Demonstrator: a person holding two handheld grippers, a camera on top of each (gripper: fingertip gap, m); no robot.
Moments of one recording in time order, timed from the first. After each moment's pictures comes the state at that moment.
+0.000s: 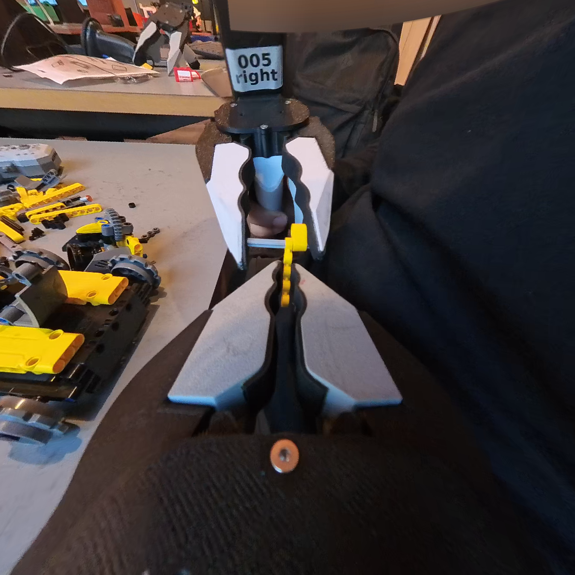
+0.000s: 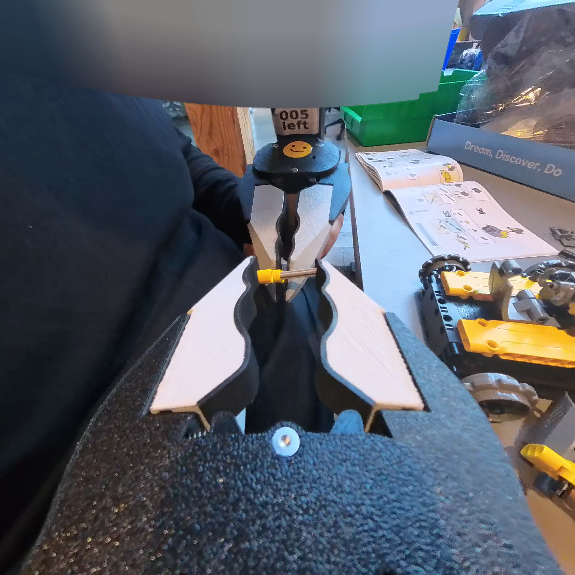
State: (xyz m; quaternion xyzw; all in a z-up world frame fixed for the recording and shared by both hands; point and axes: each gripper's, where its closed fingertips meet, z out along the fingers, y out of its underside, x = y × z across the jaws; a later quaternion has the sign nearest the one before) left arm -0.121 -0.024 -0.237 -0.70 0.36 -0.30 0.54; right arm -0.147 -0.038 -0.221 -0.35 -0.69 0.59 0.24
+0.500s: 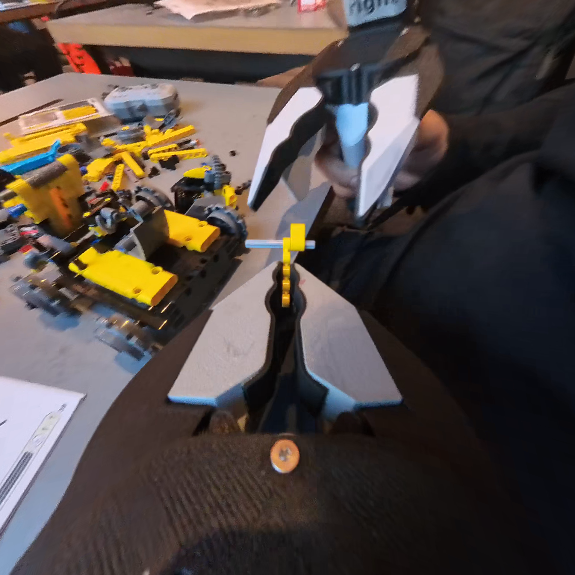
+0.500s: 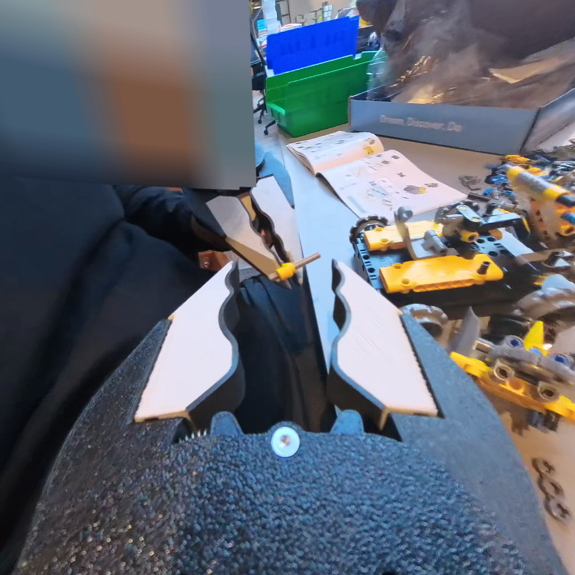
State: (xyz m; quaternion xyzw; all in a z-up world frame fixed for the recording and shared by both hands) left arm -0.160 0.019 -0.262 -0.78 0.27 -0.16 0.54; right arm -0.159 0.013 -0.230 -0.45 -0.63 0.57 0.27
